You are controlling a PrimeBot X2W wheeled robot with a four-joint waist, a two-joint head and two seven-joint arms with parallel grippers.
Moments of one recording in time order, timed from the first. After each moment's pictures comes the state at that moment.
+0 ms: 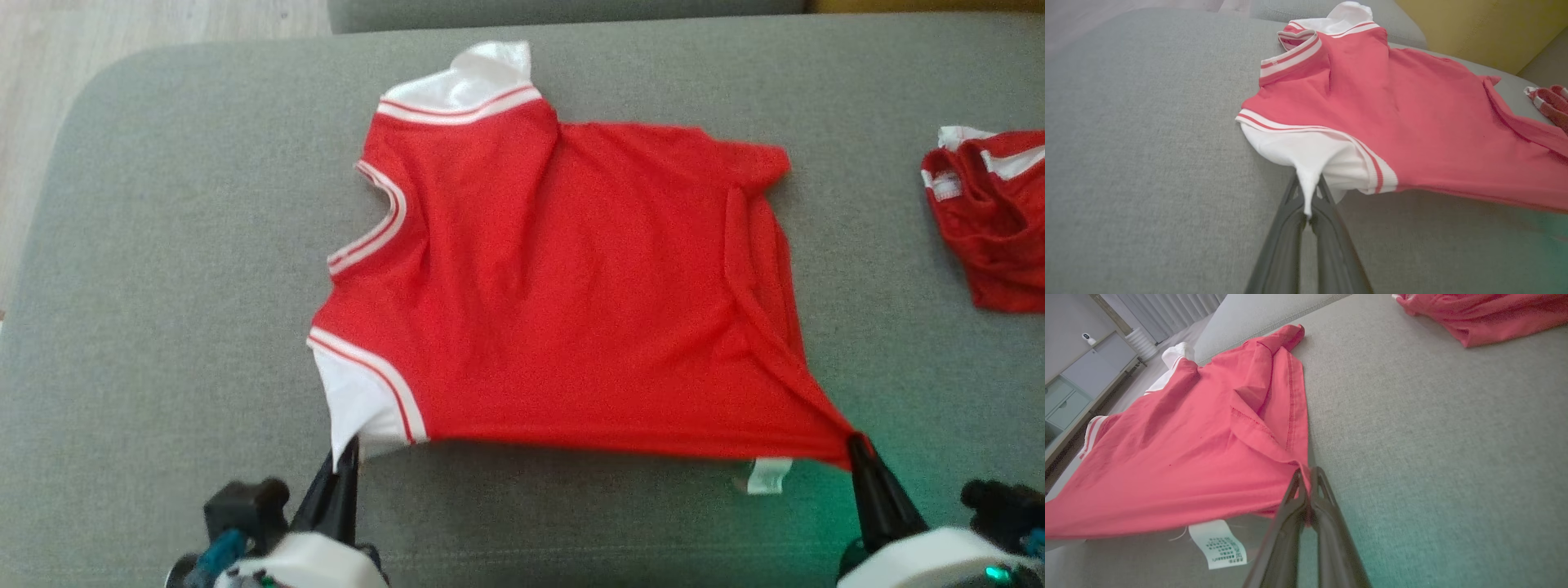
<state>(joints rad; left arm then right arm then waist) 0.16 0.06 -0.22 0.01 -0.23 0.08 -0.03 0.18 -0.06 -0.04 0.10 0.42 0.13 0.04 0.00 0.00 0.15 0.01</state>
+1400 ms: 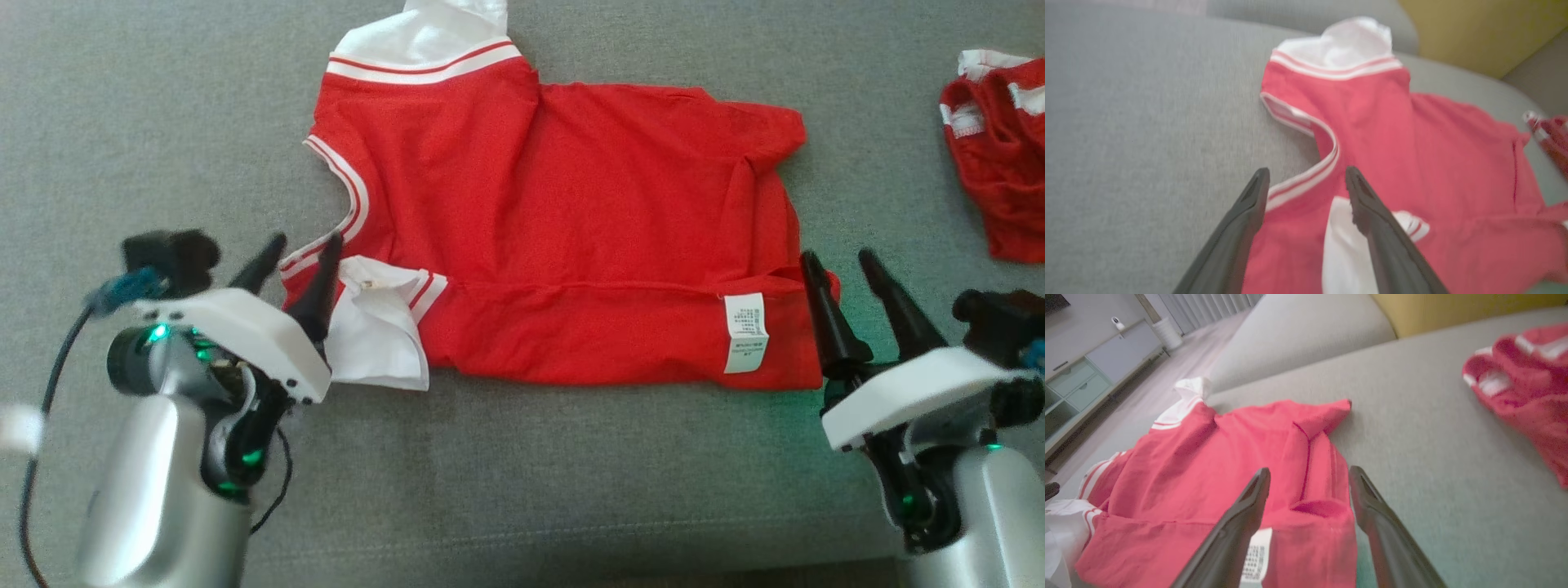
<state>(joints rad) -0.29 0.16 -0.16 0.15 -0.45 -0.03 0.29 -0.10 -0.10 0.02 -0.02 0.39 0.13 0.24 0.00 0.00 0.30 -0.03</state>
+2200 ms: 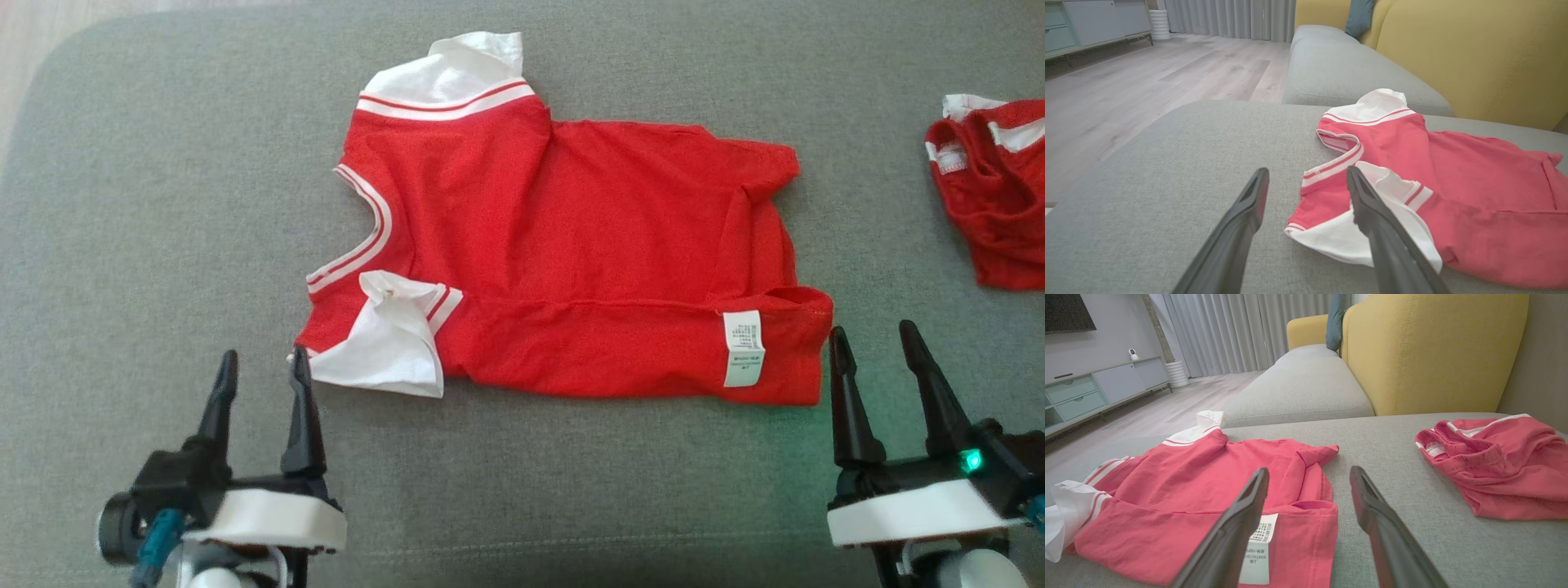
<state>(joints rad) 0.08 0.09 -0.16 0.00 -0.19 0.14 -0.25 0.12 -0.07 0.00 -0.05 0.16 0.13 -0.16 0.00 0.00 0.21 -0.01</state>
